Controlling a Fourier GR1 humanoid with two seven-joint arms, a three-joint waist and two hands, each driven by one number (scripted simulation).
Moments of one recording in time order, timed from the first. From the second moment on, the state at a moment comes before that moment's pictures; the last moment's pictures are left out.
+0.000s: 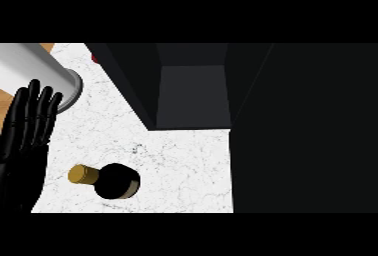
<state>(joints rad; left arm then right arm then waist) 0.01 0.12 -0.02 -2.10 -0.04 -0.01 0.01 -0.01 -0.09 -0.04 -2.10 -0.03 0.02 0.03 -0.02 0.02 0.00</state>
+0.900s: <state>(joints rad) -0.07 0.01 -0.17 -2.07 0.10 0.27 0.19 0.15 -0.13 0.03 -2.33 -0.22 0.16 0.24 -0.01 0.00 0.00</state>
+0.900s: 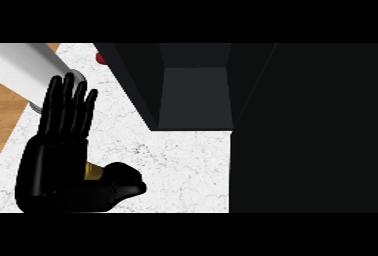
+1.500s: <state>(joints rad) -0.05 0.00 -0.28 -2.16 0.03 0.38 0.27 0.19 -0.10 0.06 -2.40 -0.22 0.18 0.31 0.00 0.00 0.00</state>
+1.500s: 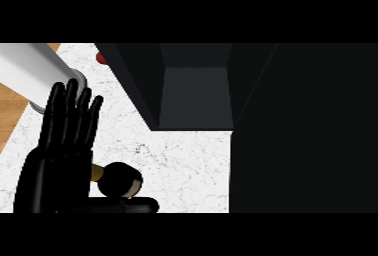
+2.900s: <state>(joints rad) 0.21 0.06 -0.22 -2.18 0.06 0.34 0.14 0.10 -0.07 0.02 -2.40 -0.21 0.19 0.40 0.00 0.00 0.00</state>
